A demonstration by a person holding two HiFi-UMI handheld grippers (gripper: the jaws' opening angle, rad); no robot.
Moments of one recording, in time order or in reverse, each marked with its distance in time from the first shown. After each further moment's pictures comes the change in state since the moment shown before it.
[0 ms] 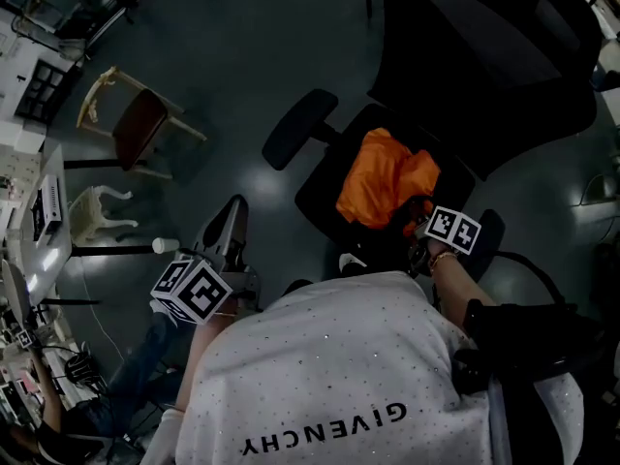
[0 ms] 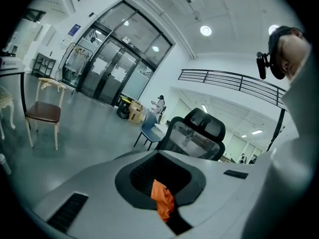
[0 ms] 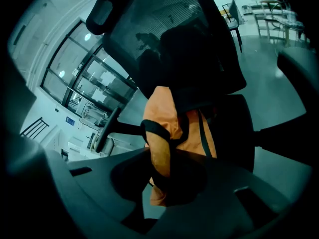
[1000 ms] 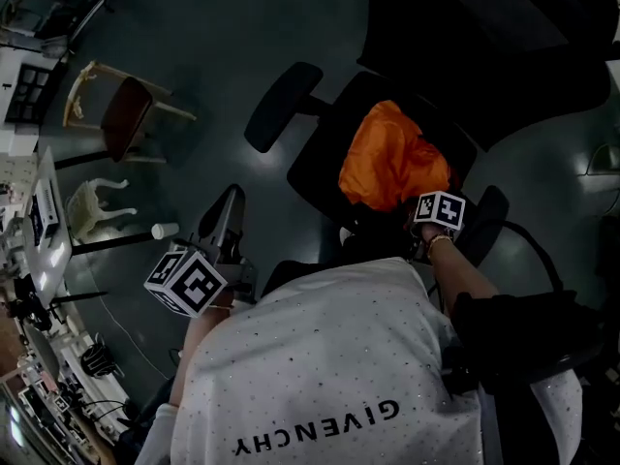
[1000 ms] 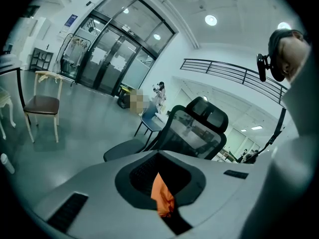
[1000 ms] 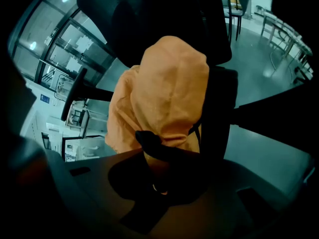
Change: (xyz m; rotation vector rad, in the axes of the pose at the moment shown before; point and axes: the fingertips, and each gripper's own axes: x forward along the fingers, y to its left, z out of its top) left arm 0.022 -0.008 -0.017 -0.009 0.128 0.001; right arm 0.007 -0.076 -0.077 -0.016 0.342 -0.283
